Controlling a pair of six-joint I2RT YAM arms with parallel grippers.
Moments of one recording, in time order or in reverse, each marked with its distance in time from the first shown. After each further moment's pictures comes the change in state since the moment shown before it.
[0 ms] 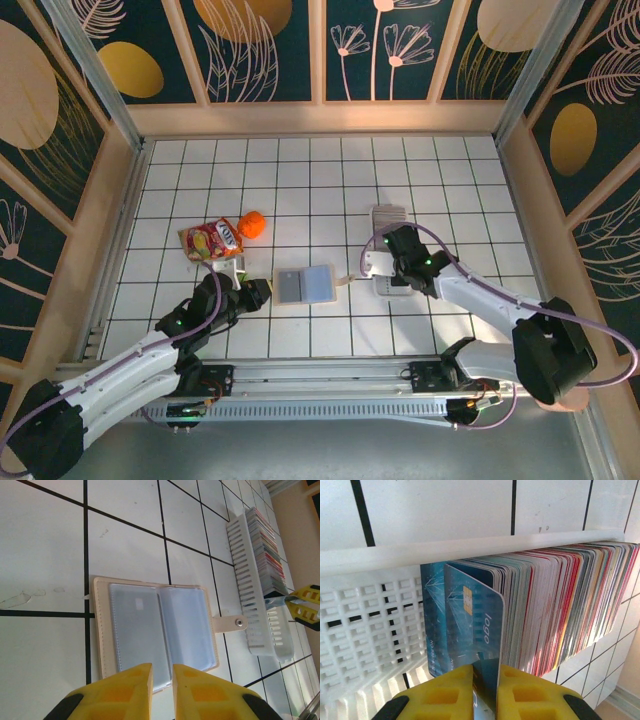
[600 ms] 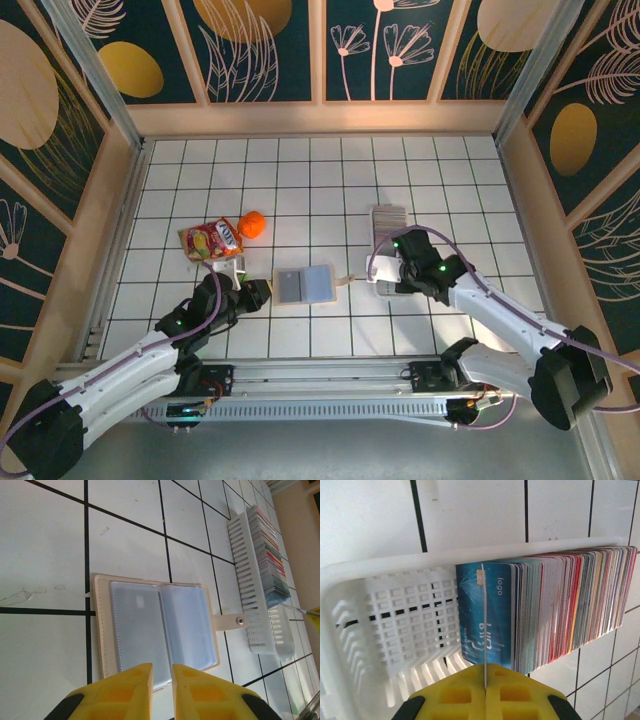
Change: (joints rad) left arm 0.000 -0.003 0.000 -0.009 0.003 0.000; right arm 0.006 -0.161 0.013 -0.180 -0.121 0.074
